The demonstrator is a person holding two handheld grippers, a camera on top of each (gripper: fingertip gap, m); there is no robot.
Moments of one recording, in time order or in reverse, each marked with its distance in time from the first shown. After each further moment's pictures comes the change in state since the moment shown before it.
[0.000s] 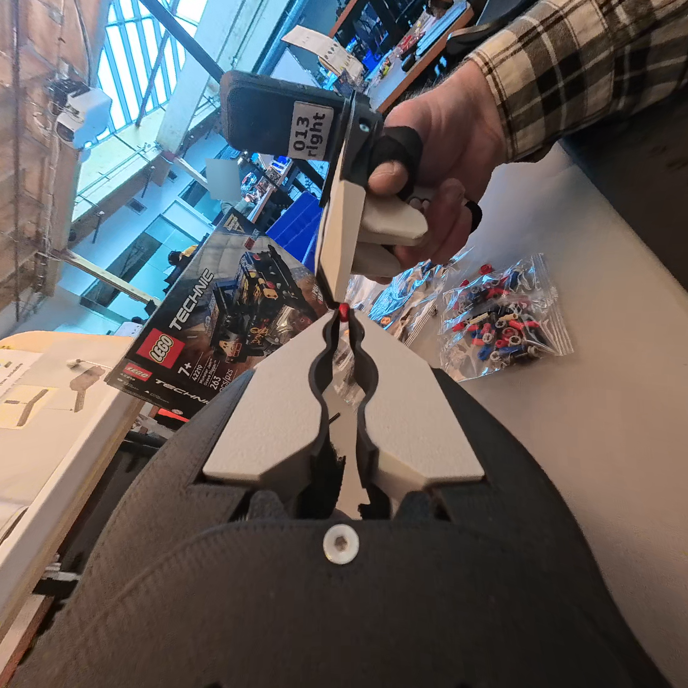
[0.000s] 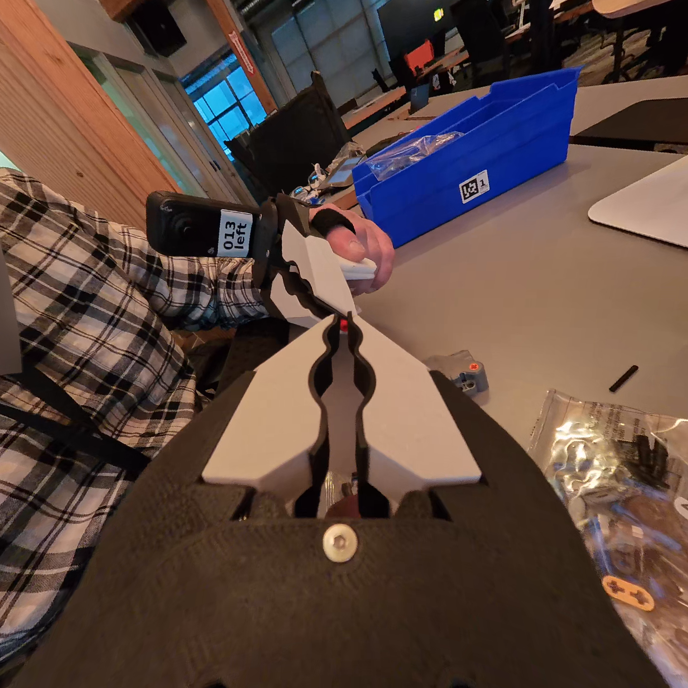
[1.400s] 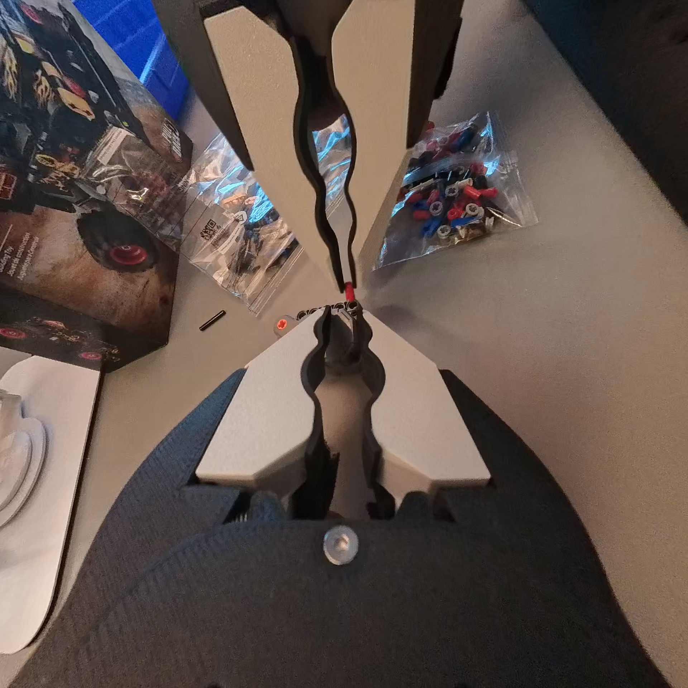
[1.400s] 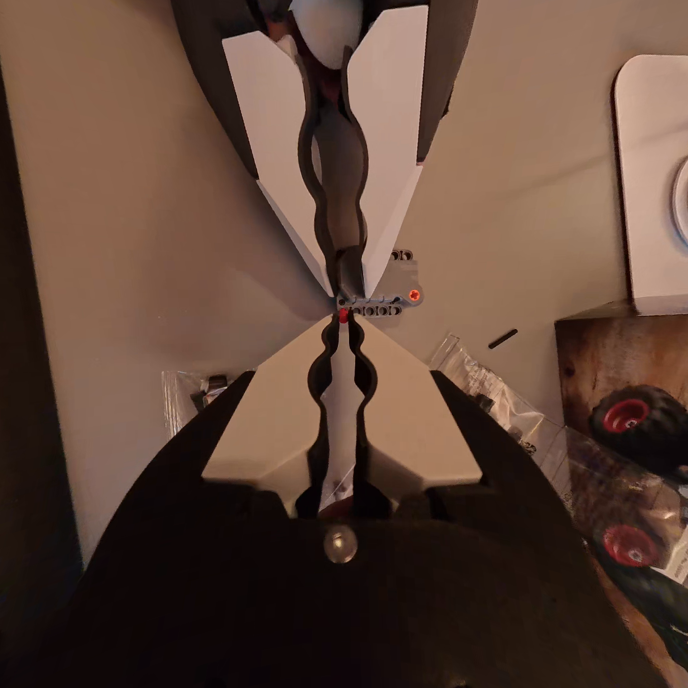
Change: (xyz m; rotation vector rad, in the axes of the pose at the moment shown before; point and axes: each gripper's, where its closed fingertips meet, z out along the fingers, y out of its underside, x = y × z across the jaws) left arm 0.049 0.092 0.003 -0.252 0.370 -0.277; right arm 0.064 0.082 0.022 -0.873 0.374 -0.591
